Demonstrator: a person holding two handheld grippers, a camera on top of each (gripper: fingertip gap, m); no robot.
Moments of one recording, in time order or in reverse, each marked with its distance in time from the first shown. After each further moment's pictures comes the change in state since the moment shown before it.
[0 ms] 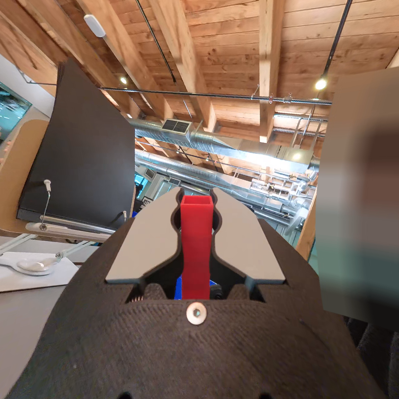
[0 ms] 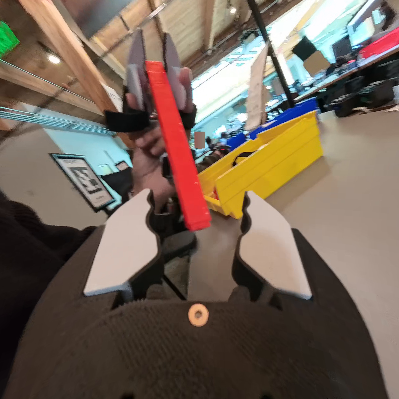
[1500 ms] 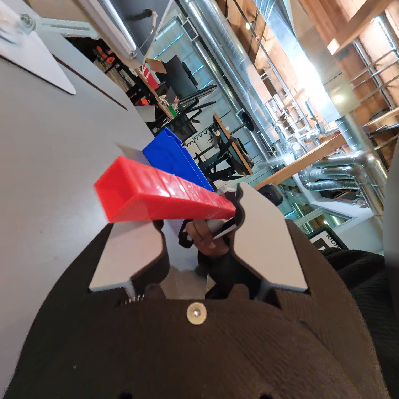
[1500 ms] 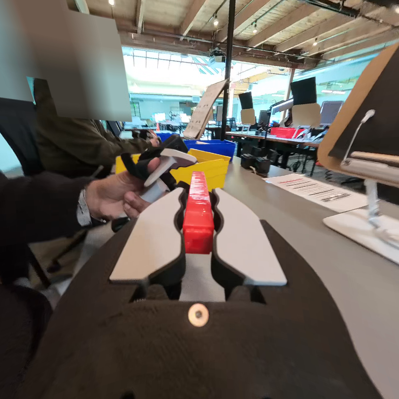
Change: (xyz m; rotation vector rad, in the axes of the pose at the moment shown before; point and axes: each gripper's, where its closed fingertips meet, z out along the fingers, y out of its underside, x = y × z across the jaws) left arm -0.074 0.168 -0.034 -0.610 -0.166 -0.529; right arm 0.035 -0.054 -0.053 -0.050 0.229 -0.626
